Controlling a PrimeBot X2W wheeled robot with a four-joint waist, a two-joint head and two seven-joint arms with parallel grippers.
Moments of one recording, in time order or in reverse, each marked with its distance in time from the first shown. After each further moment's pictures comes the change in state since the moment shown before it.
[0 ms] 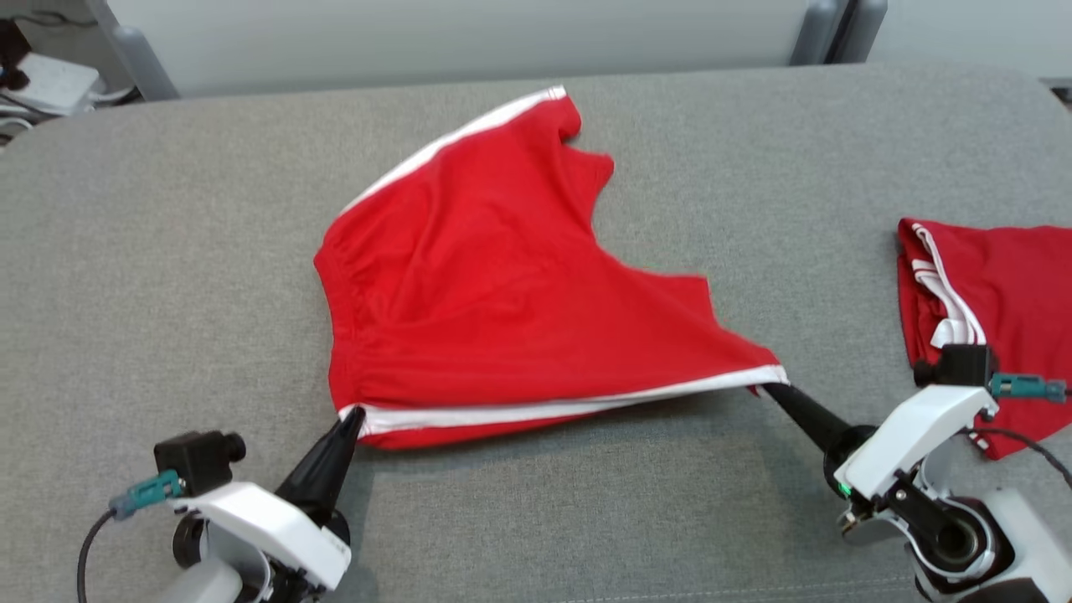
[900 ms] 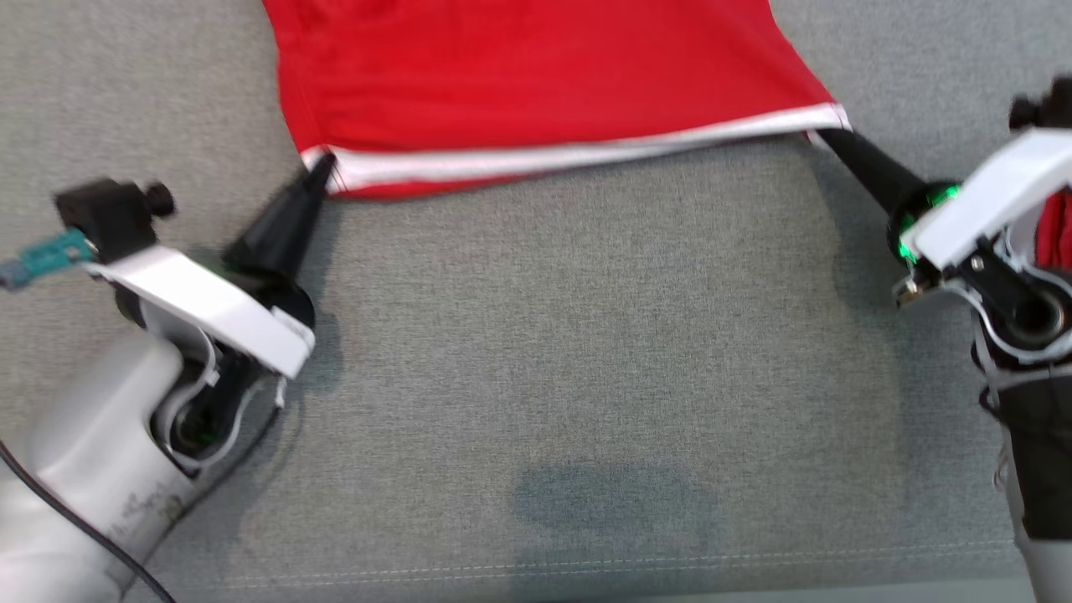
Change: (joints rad) left arm -0.431 0.135 -0.109 -0.116 -0.127 0.000 0.013; right arm -0.407 0.048 -0.181 0.032 -0.139 0.000 0.165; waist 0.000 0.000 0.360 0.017
